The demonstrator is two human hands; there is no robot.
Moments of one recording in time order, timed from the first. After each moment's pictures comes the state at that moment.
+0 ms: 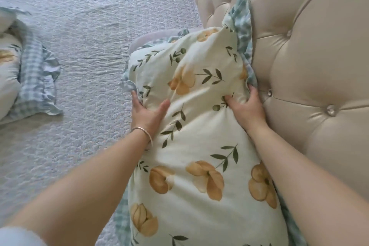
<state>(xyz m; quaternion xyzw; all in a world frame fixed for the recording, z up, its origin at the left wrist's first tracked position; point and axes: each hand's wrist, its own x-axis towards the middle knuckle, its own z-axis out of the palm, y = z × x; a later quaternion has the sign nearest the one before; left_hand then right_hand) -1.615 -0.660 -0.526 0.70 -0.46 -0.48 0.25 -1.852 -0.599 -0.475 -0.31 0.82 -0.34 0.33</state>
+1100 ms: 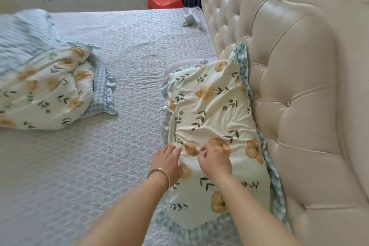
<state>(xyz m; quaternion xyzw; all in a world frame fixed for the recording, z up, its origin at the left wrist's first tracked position) -1.521 -0.471 -0.417 0.53 -0.82 -0.18 -0.13 -1.667 -0.441 -0.386 -0.49 0.80 -0.09 0.34</state>
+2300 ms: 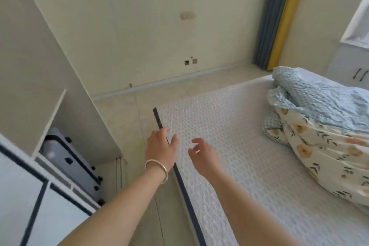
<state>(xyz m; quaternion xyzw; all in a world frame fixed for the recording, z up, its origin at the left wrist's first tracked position) -0.830 -0.102 -0.197 0.93 -0.14 0.03 0.34 -0.894 -0.218 -0.217 -0.87 0.24 -0.05 0.43</state>
